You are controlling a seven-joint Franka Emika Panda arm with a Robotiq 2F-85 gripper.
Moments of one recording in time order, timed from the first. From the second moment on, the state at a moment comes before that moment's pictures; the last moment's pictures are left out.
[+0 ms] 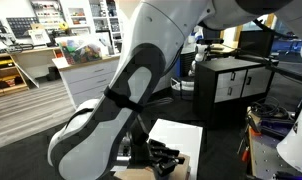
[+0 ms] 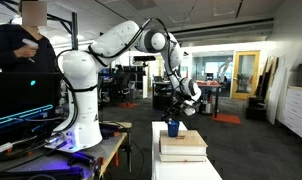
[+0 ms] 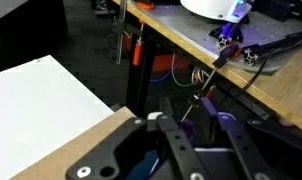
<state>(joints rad) 0.40 0.90 0.24 -1.52 -0.27 1.27 -0.15</state>
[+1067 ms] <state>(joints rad) 0.39 0.90 0.24 -1.52 -0.27 1.27 -0.15</state>
